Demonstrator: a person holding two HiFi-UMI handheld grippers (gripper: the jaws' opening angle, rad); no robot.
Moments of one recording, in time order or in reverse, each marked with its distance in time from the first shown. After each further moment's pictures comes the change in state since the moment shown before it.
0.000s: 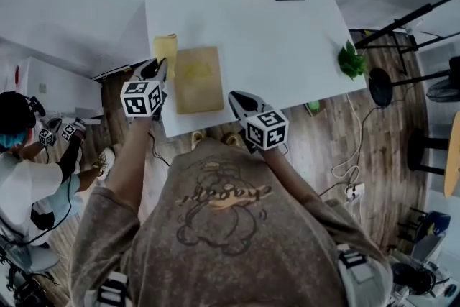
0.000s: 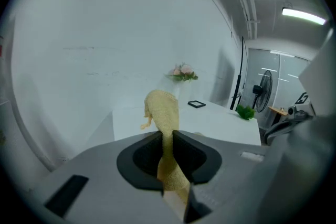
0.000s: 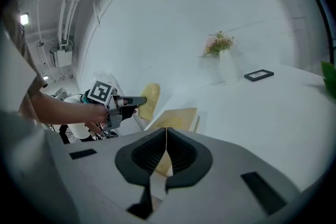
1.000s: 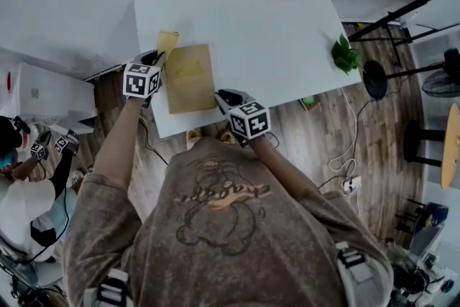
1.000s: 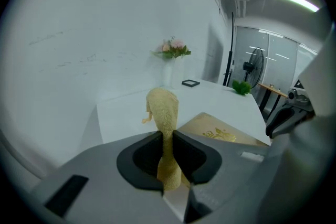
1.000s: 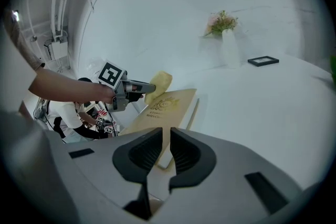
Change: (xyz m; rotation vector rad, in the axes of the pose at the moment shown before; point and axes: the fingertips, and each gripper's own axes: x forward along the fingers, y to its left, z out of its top) left arm 0.066 0.006 -0.030 0.164 0.201 -0.083; right arm 0.037 -0.016 -0.041 0.001 0.157 -0.008
